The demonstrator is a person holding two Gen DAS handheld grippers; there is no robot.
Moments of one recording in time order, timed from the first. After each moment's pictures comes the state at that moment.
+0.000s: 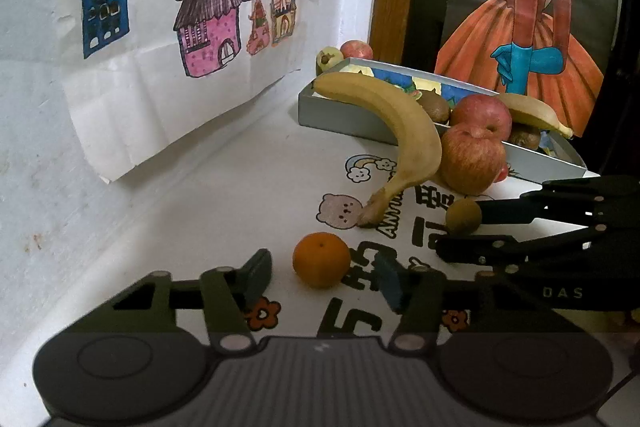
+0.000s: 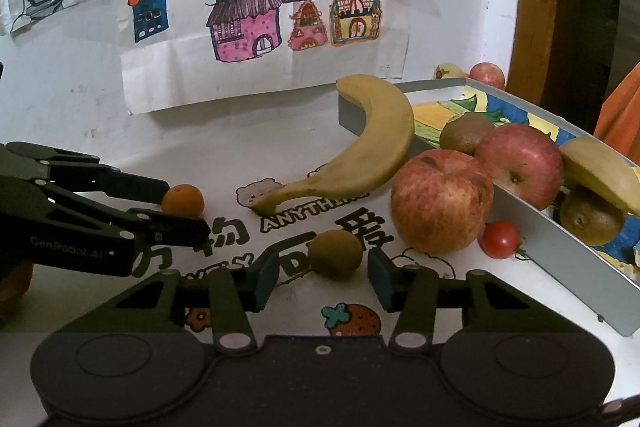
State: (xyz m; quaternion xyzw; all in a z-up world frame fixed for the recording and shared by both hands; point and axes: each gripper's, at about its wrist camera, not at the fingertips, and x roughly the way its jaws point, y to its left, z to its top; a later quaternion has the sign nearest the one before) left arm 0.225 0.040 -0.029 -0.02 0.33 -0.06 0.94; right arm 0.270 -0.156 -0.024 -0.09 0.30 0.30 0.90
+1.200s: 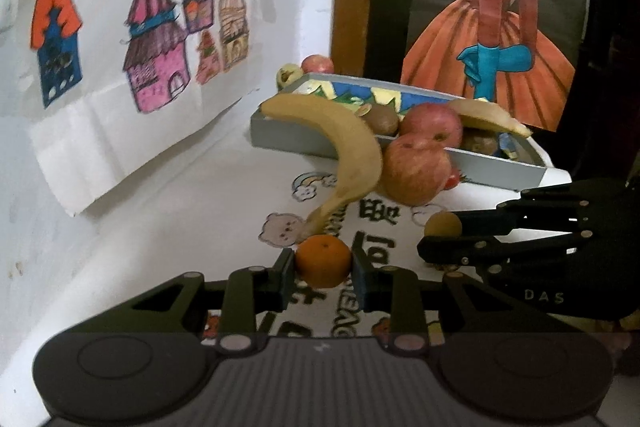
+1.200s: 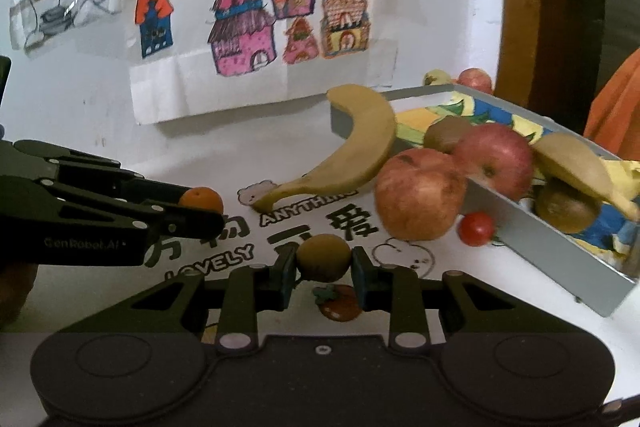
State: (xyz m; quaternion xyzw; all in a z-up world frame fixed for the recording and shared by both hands) left arm 0.214 0.006 -0.011 0.00 0.31 -0.10 0.95; right arm 0.248 -0.185 -0.012 -0.07 0.28 0.29 0.91
